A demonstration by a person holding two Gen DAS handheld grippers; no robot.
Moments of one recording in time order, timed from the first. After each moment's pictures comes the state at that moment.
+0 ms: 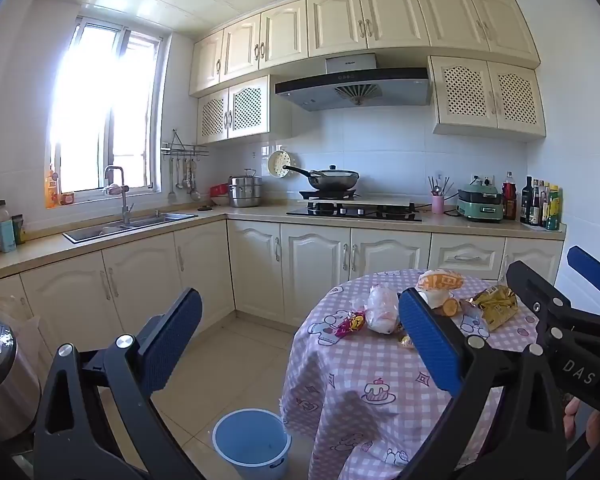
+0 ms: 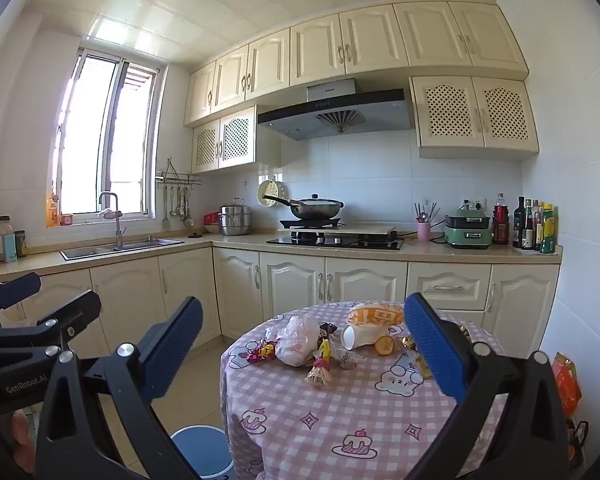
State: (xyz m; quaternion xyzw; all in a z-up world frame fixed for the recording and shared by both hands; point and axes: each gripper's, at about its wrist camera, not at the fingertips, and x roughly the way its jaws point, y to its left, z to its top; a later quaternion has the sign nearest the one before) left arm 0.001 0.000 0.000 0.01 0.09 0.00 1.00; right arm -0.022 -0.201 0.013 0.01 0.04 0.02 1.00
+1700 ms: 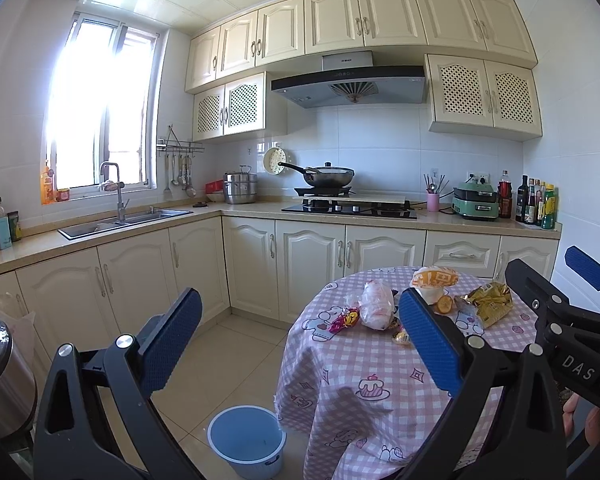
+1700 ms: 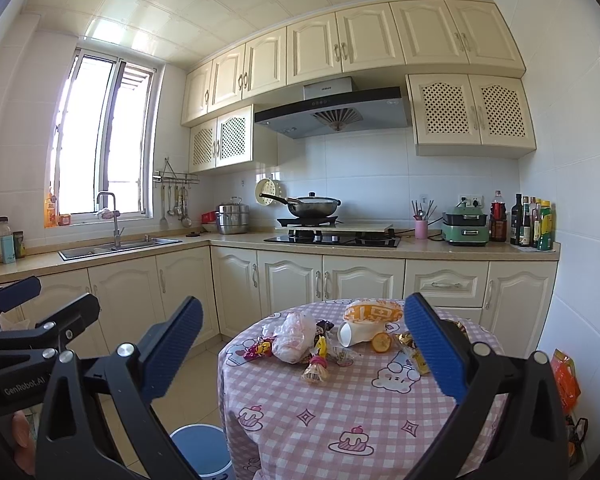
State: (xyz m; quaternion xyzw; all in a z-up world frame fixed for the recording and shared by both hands) left arm 0.006 -0.016 -0.017 0.01 0.09 -0.01 1.00; right arm -0.027 -0.206 0.012 0.01 0.04 0.02 1.00
